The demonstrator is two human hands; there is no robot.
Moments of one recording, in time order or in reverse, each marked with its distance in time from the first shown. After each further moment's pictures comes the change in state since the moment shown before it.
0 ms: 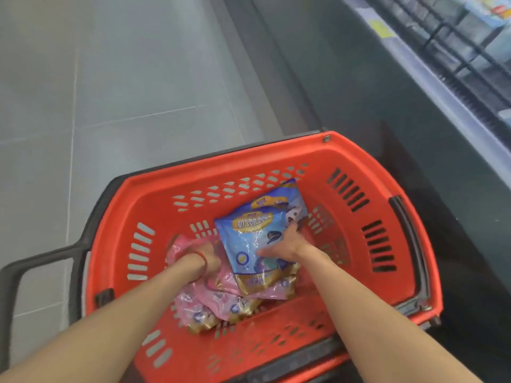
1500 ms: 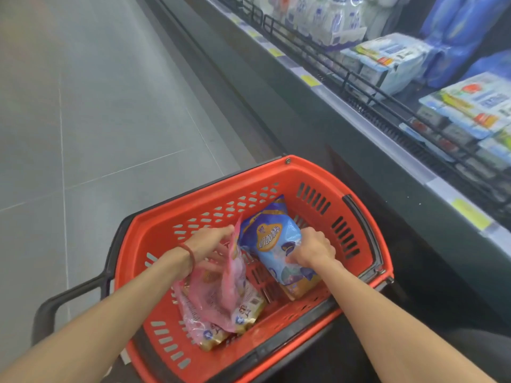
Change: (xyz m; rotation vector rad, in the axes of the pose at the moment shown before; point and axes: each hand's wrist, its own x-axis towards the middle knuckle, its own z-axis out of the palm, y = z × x) left_hand -0.090 0.036 -0.069 -0.757 -0.056 0.230; right_hand -0.089 0.022 -0.033 -0.091 0.476 0.079
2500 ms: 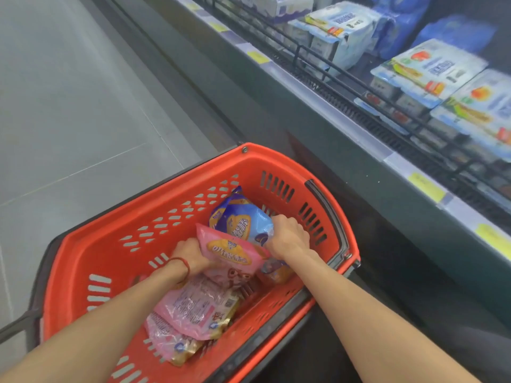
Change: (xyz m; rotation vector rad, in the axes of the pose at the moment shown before) left_hand 0.095 -0.044 0.037 0.747 0.136 0.290; right_hand 0.008 0.019 0.000 0.010 0.111 -0.103
